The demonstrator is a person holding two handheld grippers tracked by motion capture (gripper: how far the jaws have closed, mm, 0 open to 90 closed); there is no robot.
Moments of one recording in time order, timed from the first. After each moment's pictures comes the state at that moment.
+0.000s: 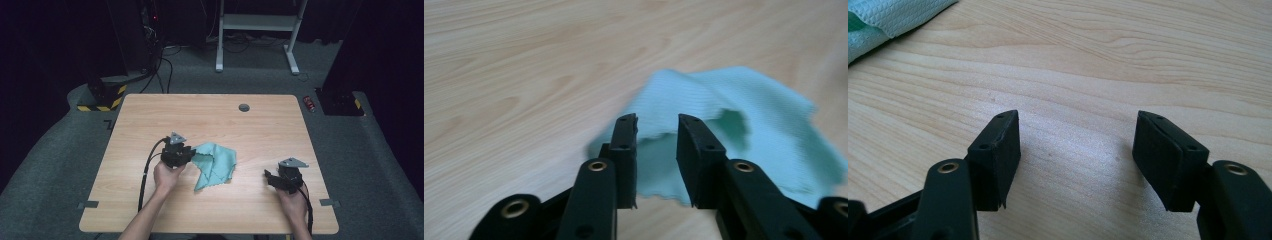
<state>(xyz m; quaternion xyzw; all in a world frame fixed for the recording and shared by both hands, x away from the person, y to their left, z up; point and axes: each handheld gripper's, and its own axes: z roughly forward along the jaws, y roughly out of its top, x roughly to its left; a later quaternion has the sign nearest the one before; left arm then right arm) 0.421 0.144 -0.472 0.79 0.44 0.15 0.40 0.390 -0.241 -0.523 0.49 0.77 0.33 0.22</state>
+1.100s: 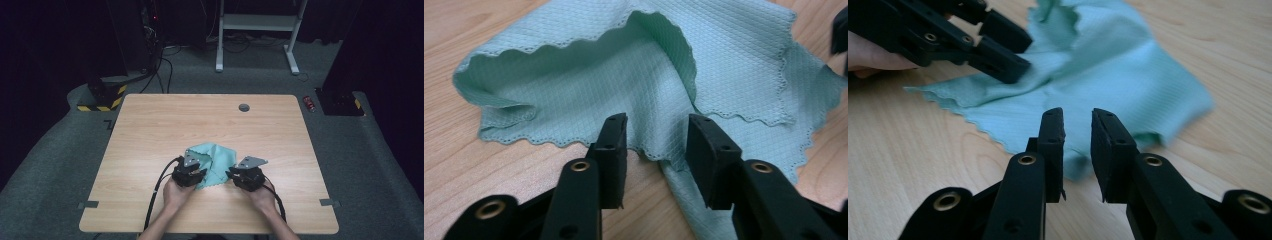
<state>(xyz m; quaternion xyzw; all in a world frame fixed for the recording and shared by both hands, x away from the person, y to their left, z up) 0.387 0.119 -0.524 0.80 0.42 0.17 0.38 0.384 -0.123 -0.499 0.30 0.86 0.40 0.13</state>
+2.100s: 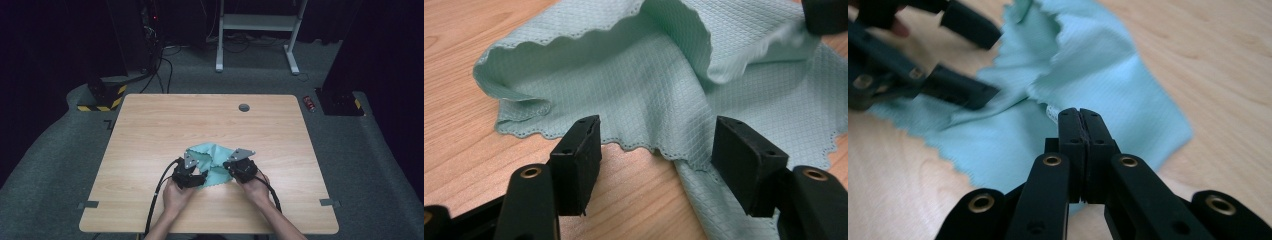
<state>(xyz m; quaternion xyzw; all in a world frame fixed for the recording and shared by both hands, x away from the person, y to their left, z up) 0.385 0.116 -0.526 0.80 0.44 0.19 0.37 0.408 -0.105 -0.487 0.30 0.87 0.36 0.17</state>
